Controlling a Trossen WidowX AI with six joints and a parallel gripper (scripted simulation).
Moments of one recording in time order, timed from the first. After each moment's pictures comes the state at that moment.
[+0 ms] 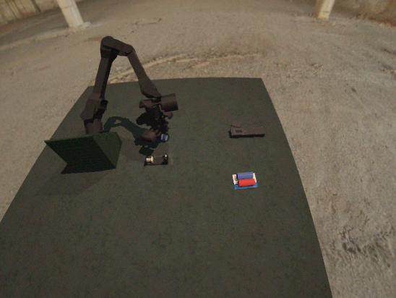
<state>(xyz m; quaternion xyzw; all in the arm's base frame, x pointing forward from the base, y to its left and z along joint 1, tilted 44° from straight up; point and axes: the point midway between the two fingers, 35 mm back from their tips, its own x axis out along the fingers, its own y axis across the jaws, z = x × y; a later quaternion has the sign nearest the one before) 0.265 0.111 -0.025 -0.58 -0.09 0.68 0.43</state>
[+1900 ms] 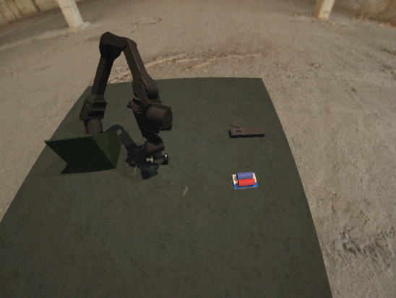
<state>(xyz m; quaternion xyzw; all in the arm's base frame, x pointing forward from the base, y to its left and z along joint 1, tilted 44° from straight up) 0.256 -0.022 -0.051 0.15 0.60 0.35 0.71</state>
